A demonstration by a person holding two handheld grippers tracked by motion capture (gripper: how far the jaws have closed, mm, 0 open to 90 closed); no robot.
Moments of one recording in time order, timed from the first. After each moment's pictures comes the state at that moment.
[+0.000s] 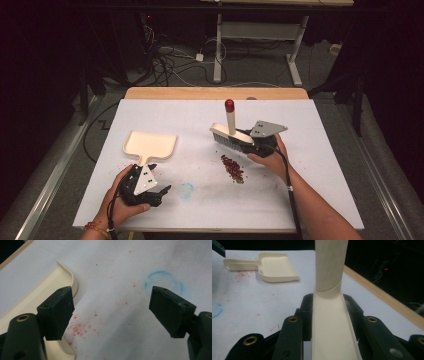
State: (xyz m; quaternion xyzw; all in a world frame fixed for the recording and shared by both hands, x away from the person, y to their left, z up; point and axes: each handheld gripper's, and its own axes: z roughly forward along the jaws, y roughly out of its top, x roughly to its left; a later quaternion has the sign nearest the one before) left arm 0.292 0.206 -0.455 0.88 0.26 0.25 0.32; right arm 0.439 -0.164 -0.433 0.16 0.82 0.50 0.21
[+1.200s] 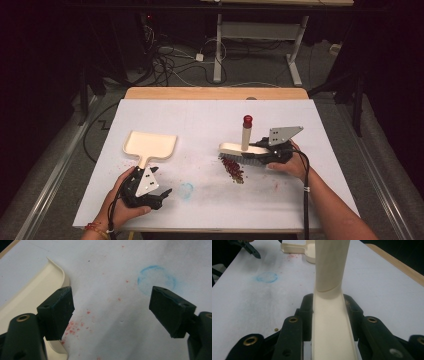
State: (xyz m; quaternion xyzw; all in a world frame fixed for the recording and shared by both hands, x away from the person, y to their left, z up) left arm 0.289 0.203 -0.458 0.88 0.24 0.24 0.31; right arm 0.427 -0.217 -0.437 0.06 0.86 0.50 0.09
